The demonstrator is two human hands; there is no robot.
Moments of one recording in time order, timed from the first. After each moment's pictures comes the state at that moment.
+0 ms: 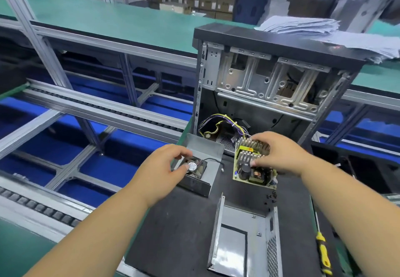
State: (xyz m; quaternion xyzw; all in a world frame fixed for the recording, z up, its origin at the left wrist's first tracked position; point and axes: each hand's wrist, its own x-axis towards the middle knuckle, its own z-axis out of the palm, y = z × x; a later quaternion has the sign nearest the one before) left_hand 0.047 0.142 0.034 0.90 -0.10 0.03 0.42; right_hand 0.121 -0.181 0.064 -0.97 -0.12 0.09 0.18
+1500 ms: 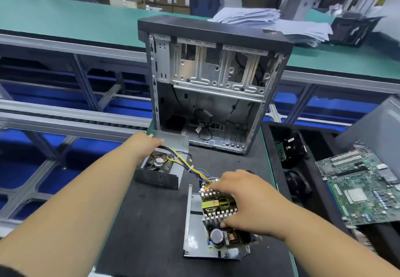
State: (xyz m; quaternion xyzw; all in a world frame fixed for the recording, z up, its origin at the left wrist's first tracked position) left_hand 0.148 0.096 0.019 0.88 0.16 -0.15 0.43; right_hand -0.031 -0.158 0.062 -0.97 -0.21 0.08 0.10
